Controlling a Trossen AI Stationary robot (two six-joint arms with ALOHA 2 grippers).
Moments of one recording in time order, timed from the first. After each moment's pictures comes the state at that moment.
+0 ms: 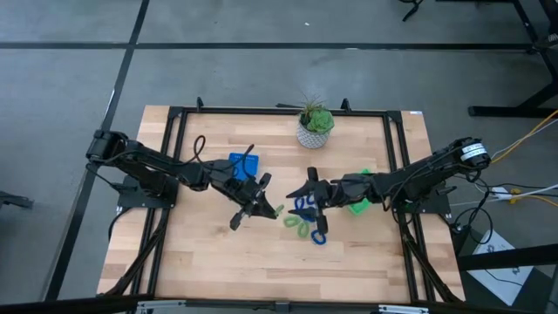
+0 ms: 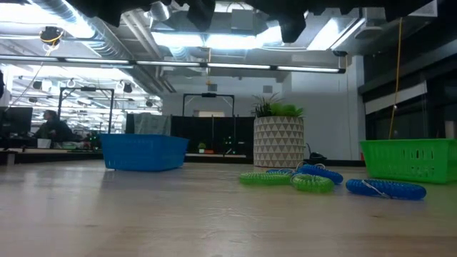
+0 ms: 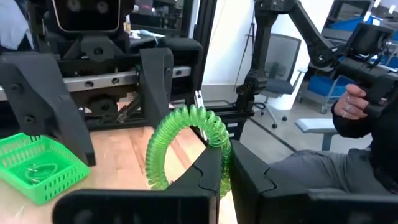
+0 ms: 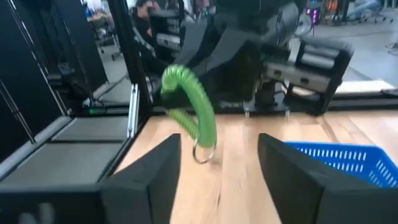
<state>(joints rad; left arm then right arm) -0.13 1.41 0.74 0.63 0.38 -0.15 0.25 1.40 0.75 0.59 0.11 0.11</state>
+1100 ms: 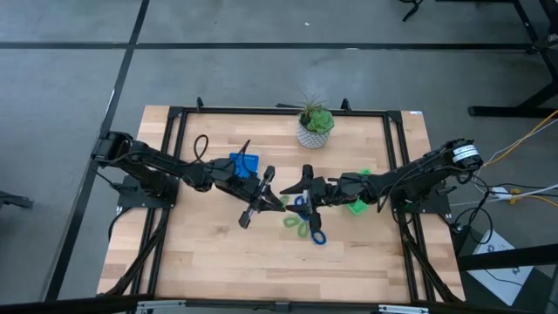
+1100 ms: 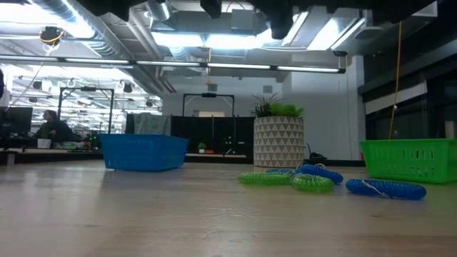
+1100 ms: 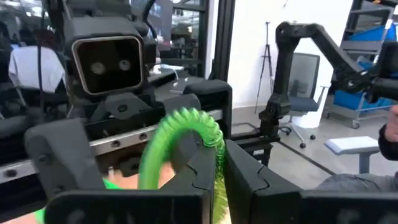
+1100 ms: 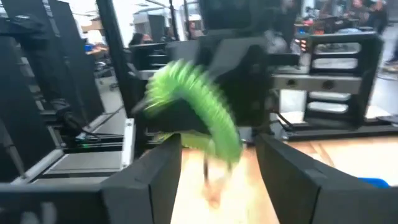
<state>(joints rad) -0.13 1.48 0.80 0.74 0.26 -0.07 0.23 1.49 0.77 0.77 0.14 0.12</state>
